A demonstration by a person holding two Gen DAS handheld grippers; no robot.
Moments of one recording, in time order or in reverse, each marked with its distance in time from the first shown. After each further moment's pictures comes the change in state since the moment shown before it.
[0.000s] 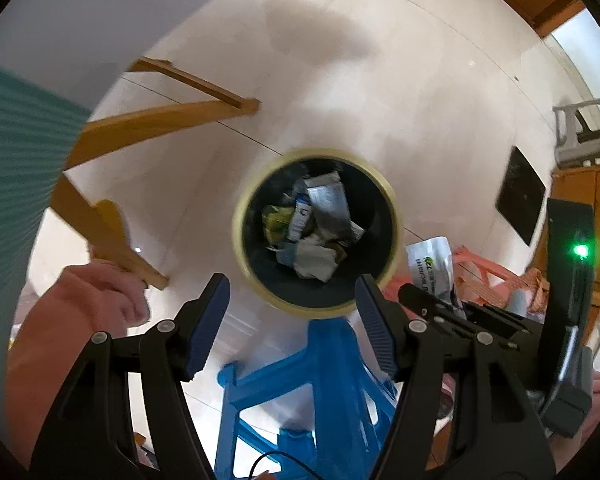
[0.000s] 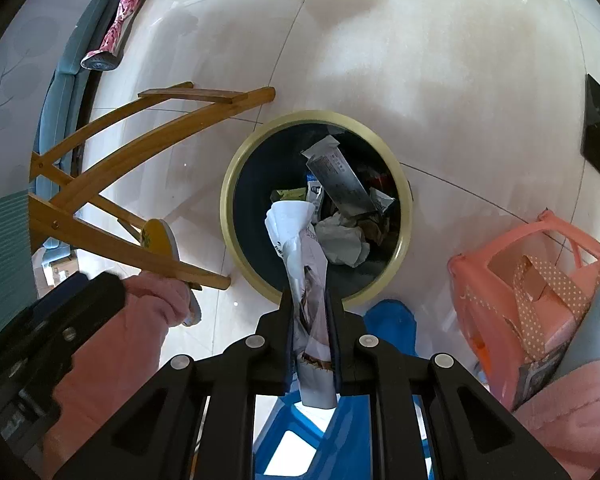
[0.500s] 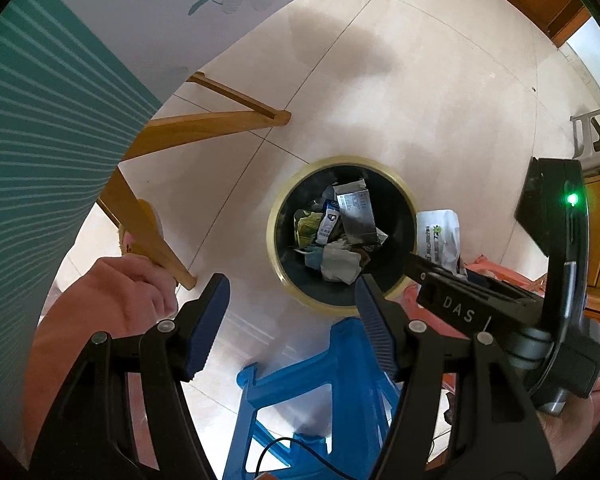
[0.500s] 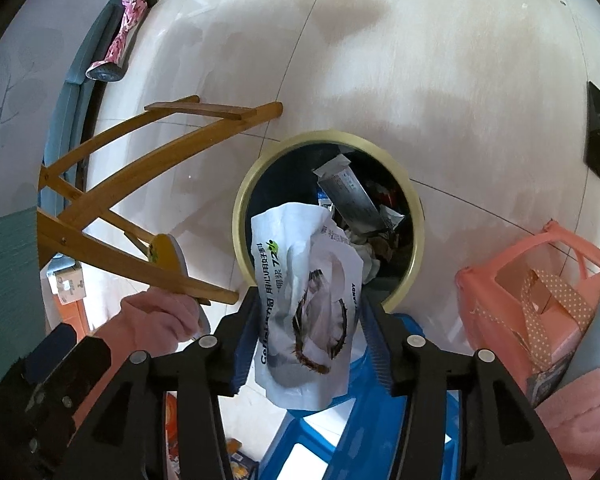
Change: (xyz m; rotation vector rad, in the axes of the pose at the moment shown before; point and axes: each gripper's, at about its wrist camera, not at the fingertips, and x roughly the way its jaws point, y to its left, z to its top) left arm -0.031 0.007 -0.017 -0.019 -0.047 0.087; right arm -0.010 0.012 0.011 0.018 -0.053 0.018
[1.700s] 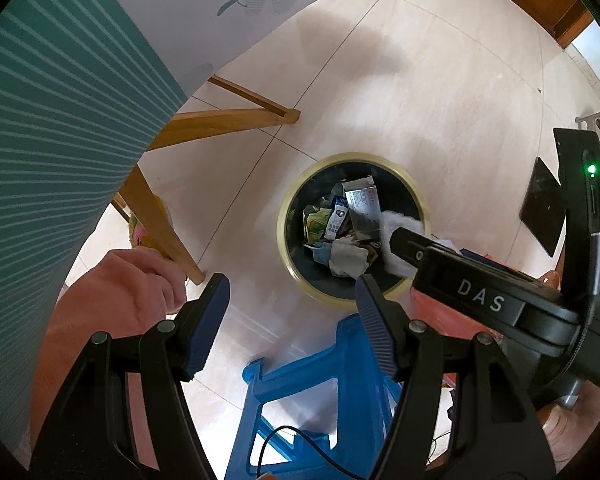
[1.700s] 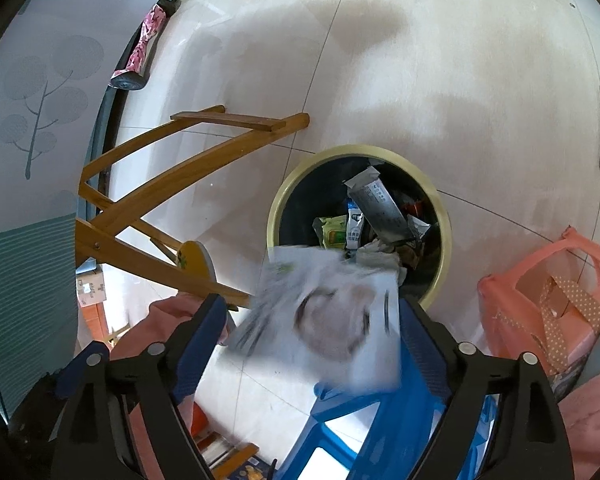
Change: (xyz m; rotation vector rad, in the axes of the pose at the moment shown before) left arm -0.015 0.008 -0.005 -0.007 -0.001 0.026; right arm -0.016 0.018 -0.001 -0.004 -0.031 0.084
